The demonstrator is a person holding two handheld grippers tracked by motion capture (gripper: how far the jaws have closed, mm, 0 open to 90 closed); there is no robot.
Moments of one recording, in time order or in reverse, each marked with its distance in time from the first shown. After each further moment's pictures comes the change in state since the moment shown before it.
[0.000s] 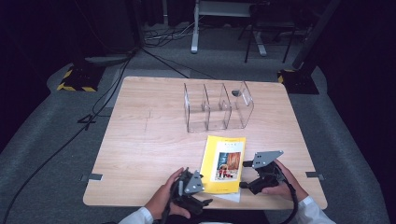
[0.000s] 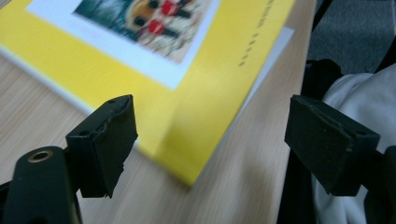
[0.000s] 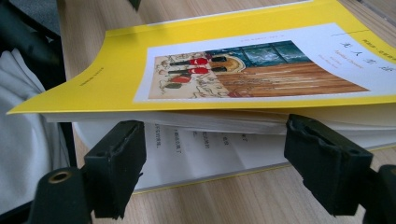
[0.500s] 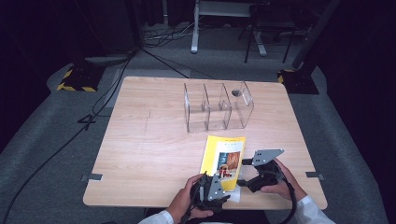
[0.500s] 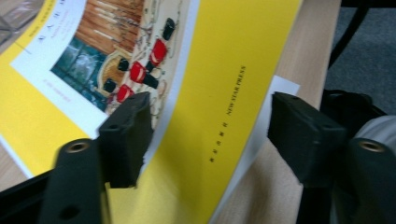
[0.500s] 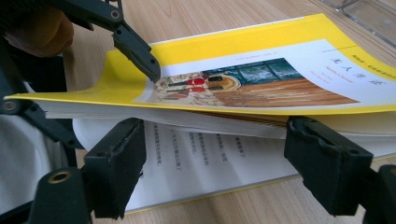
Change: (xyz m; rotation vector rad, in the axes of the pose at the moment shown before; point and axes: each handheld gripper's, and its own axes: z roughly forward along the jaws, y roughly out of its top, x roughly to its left) left arm -0.018 0.021 0.030 -0.055 0.128 -0.004; right arm 0.000 0.007 -0.001 -0.038 -0.012 0.025
